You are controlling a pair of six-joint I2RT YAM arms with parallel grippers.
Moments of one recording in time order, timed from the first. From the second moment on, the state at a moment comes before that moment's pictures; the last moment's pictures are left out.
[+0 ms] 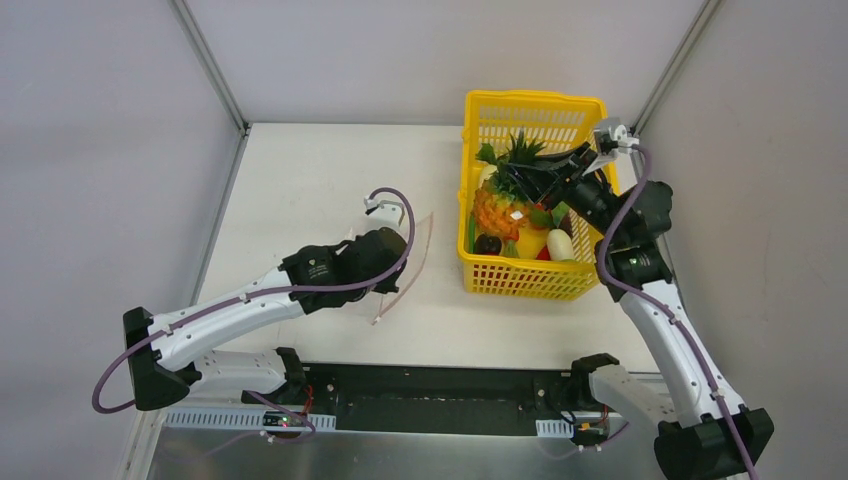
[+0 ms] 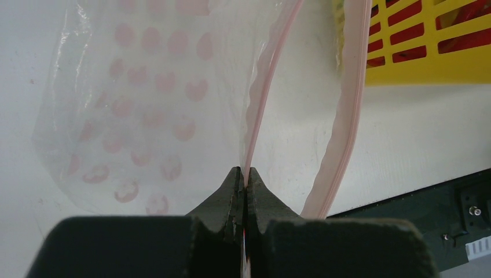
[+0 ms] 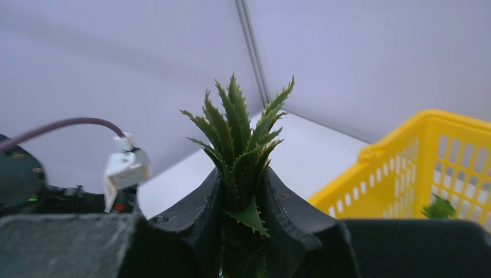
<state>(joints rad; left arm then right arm) -1.07 1.12 1.08 -0.83 -0.52 -0.65 0.27 0.94 0.92 0.26 -0.60 0.40</state>
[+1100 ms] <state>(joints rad) -1.07 1.01 1.08 -0.78 -0.47 -0.77 0.94 1.15 0.66 1.03 0.18 0.50</state>
